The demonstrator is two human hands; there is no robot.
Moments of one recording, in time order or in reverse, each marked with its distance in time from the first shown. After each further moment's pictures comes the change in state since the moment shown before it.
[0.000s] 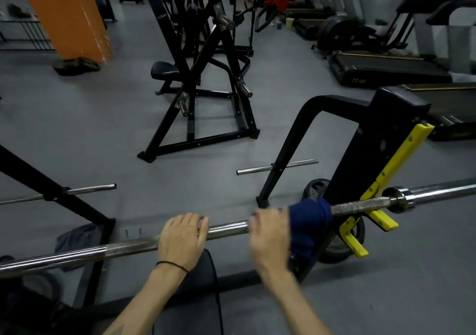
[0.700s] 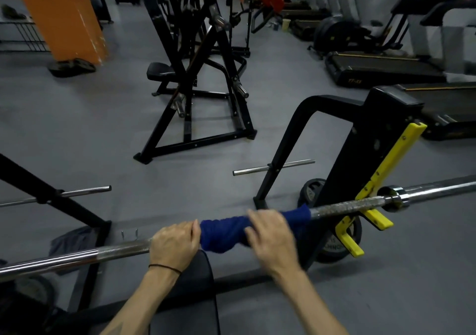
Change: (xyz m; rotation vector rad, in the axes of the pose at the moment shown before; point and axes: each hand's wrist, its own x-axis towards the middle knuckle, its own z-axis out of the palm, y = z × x) left_hand -0.002 -0.001 0.010 0.050 0.053 -0.044; right_hand 0.003 0.039 -0.013 -0.039 -0.122 -0.299
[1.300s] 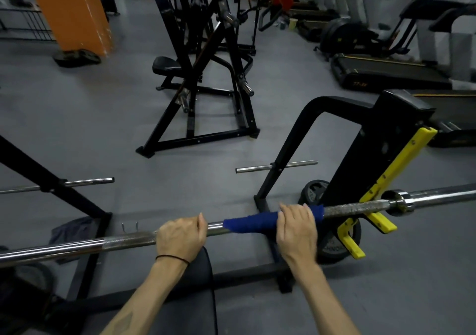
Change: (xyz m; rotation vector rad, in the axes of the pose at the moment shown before) left_hand 0.004 0.006 -0.002 0.003 -0.033 -0.125; right_hand 0.007 0.036 0.000 -0.133 0.121 0.267
